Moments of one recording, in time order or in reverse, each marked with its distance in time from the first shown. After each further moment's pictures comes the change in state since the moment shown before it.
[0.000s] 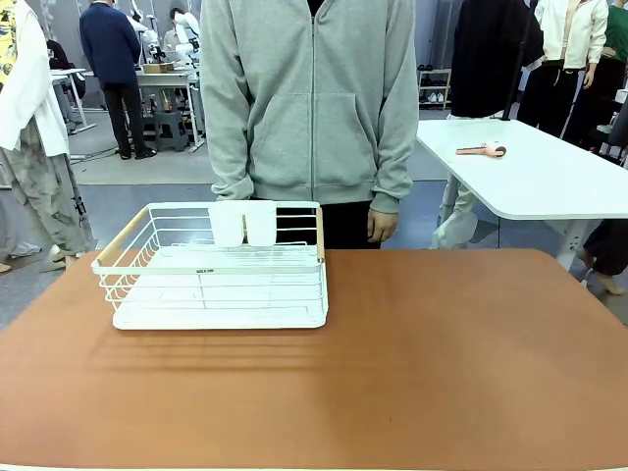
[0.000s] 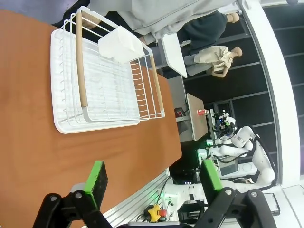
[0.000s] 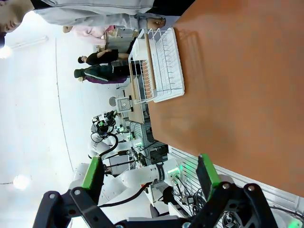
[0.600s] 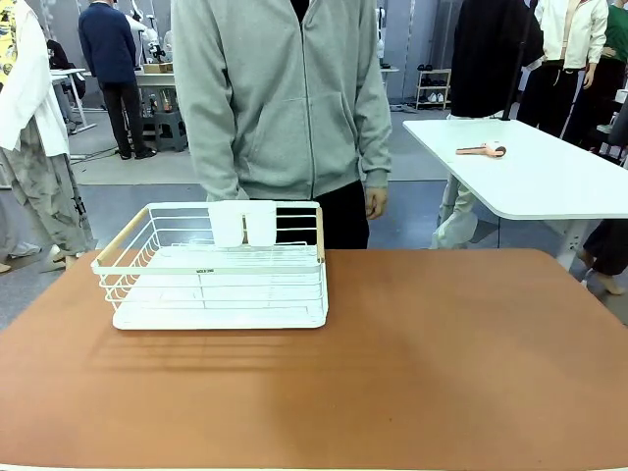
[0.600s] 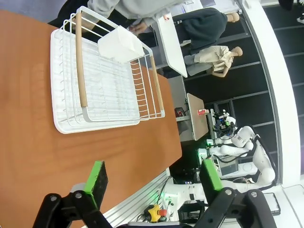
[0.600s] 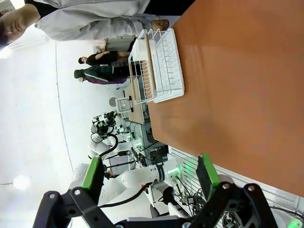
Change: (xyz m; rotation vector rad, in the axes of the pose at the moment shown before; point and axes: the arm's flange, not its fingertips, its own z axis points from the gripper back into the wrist) left arm 0.000 -0.001 -0.001 0.001 0.002 -0.001; right arm 0.000 0.000 0.001 0.000 -0.003 -0.001
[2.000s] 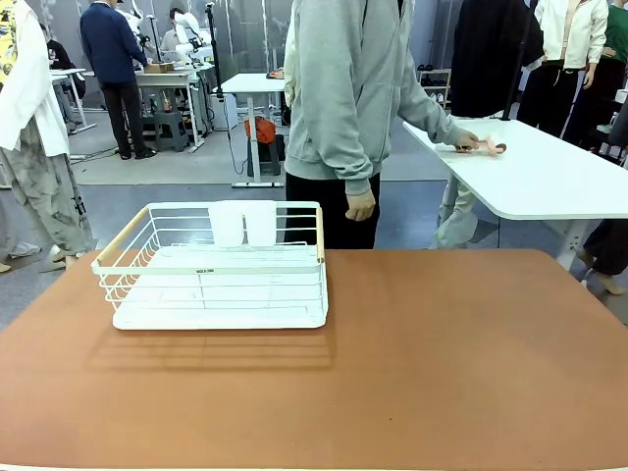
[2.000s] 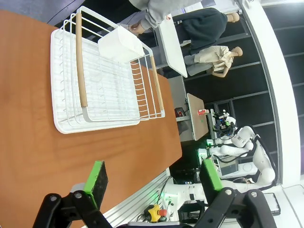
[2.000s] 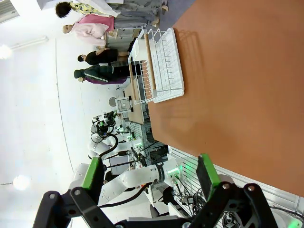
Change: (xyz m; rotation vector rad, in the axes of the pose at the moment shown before) left arm 0.000 0.000 0.000 0.000 0.000 0.000; right arm 0.000 0.000 0.000 -0.001 0.000 0.000
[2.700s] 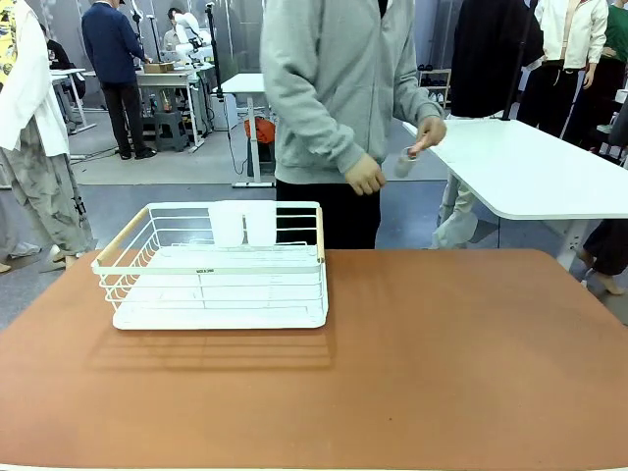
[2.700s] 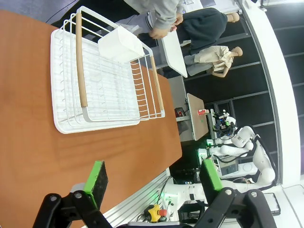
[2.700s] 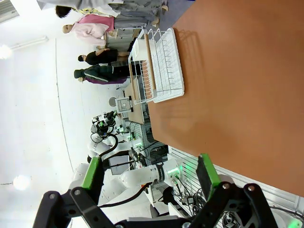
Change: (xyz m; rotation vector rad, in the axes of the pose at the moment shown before) left arm 0.000 0.000 0.000 0.000 0.000 0.000; right arm 0.000 0.000 0.000 0.000 0.000 0.000
